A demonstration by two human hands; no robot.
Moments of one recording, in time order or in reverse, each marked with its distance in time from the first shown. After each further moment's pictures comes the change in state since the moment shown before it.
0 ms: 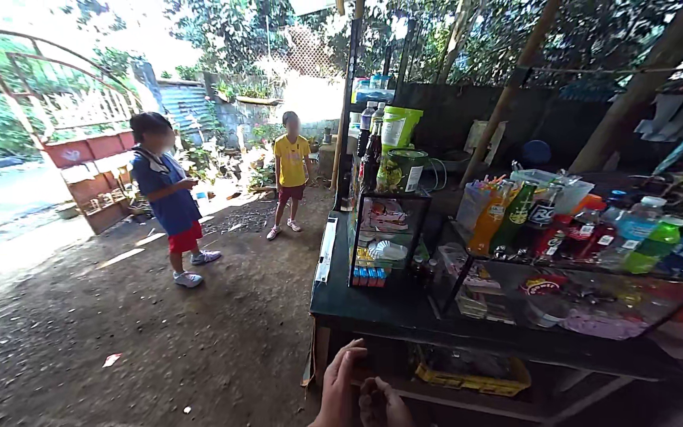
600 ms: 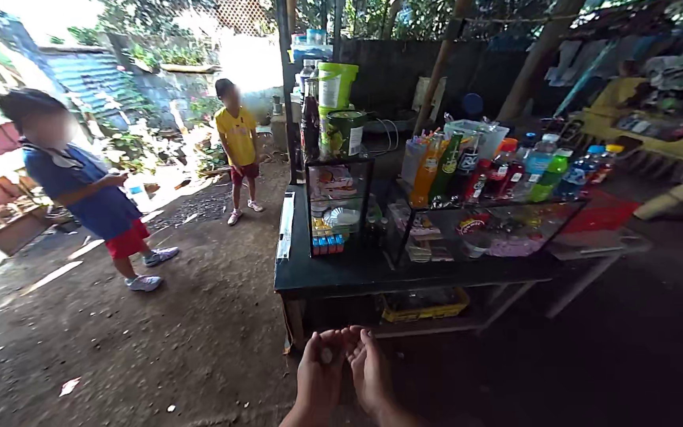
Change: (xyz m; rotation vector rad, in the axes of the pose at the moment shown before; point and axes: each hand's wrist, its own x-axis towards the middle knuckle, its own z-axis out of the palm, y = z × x) left_hand -0.010 0.006 0.056 -0.721 0.339 -0.616; right_hand -0.002 -0.019 -0.024 -0.162 0.073 -0.515
